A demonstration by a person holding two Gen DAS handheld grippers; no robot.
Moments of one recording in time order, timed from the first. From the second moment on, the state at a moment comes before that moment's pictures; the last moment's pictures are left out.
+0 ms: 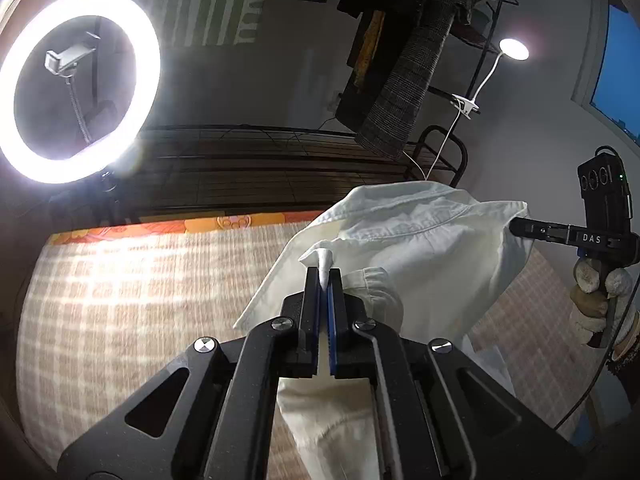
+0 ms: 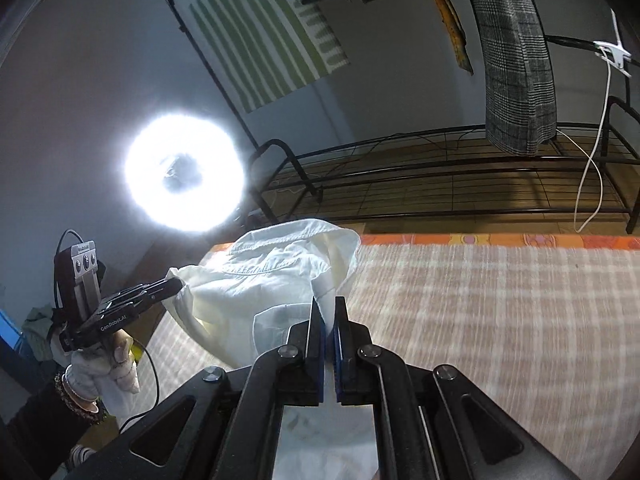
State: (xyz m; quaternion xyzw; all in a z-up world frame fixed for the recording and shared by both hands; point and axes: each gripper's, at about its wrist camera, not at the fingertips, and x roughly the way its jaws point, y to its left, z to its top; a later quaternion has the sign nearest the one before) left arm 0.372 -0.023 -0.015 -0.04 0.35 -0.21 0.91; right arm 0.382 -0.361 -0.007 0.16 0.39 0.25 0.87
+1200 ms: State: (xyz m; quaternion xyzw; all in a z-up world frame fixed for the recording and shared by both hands) left arm 0.167 0.007 -0.075 -0.04 0.45 -0.22 0.86; right arm 0.150 -0.392 -0.051 0.15 0.47 0.21 0.84
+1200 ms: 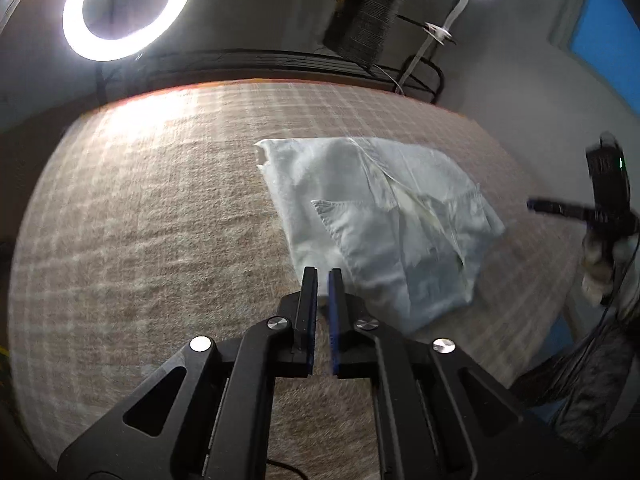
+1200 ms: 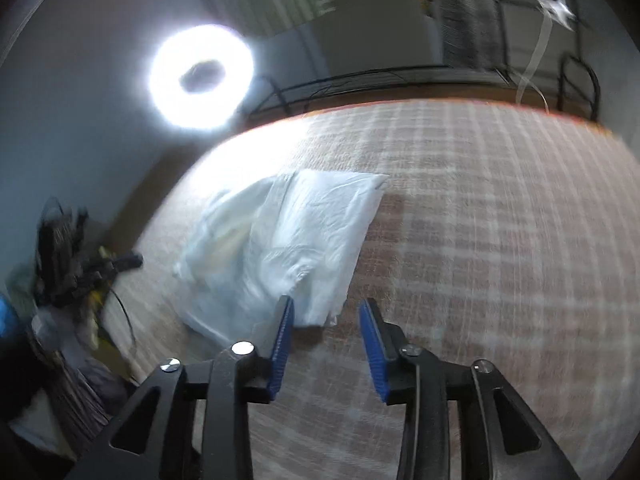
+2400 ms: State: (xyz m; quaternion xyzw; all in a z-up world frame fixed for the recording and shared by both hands) left arm 0.254 -0.028 -0.076 -0.06 0.45 -0.17 0.88; right arm 0.213 -0.341 -0.052 0.15 0.47 0.20 0.85
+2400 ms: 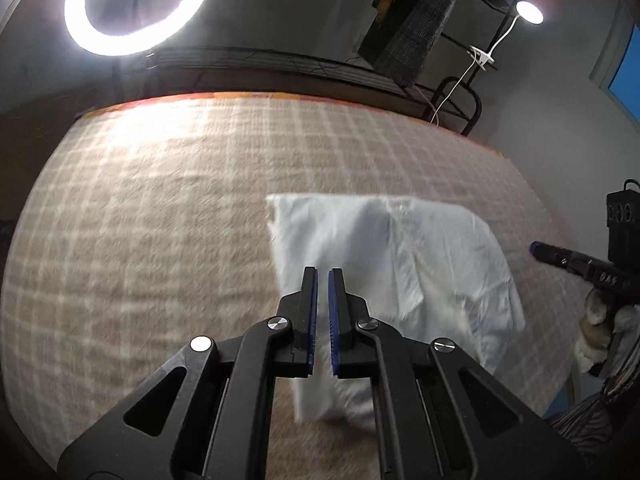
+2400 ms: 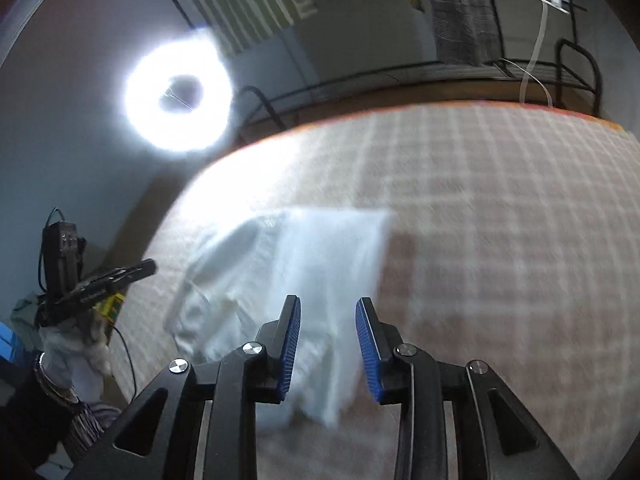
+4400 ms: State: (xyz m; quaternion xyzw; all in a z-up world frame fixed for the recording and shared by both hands) left arm 0.271 0.019 -0.148 -0.26 0.52 -0.14 0.80; right arm 0.216 -0.368 -0.094 0.13 0.53 0.15 0.82
